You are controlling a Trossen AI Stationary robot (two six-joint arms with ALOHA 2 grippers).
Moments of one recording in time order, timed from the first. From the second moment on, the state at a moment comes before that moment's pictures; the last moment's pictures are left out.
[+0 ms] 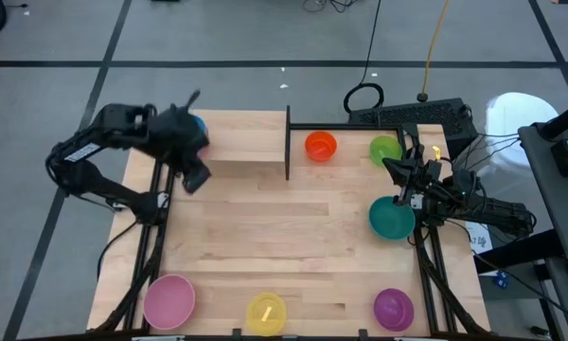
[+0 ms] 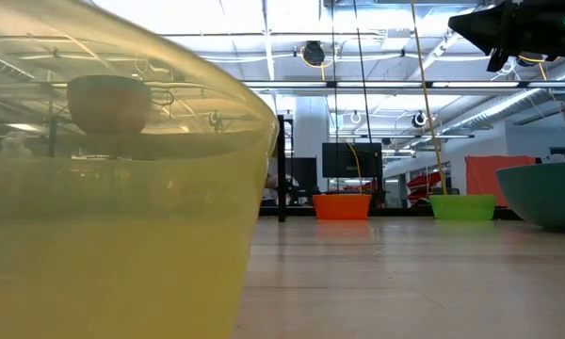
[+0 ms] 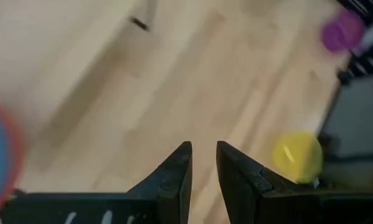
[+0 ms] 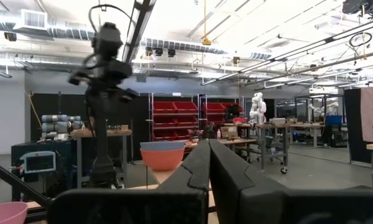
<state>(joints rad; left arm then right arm) 0.12 1.31 1.84 -1.57 0.10 -0.47 -0.18 0.01 0.13 0.25 0.18 -0.04</state>
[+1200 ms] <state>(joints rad) -0.94 1.31 1.15 -1.30 0.07 -1.09 -0.18 0.01 0.13 0.24 0.18 -0.04</state>
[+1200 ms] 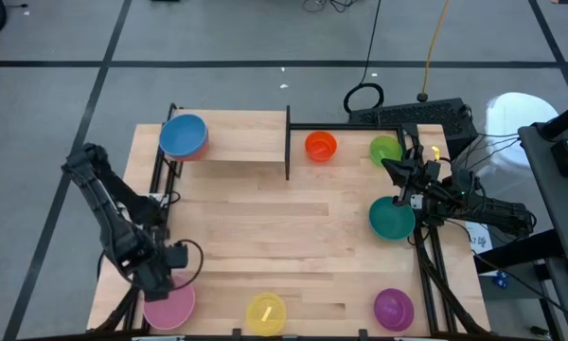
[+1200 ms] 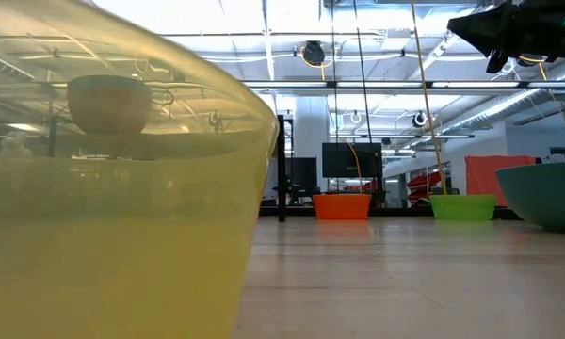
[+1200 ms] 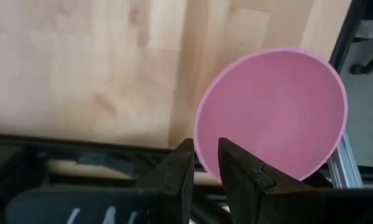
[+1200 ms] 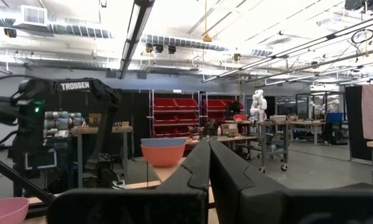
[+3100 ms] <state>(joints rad) -0.73 1.15 1.09 -1.21 -0.01 -1.36 -0.17 0.01 0.13 0.20 0.18 0.02</state>
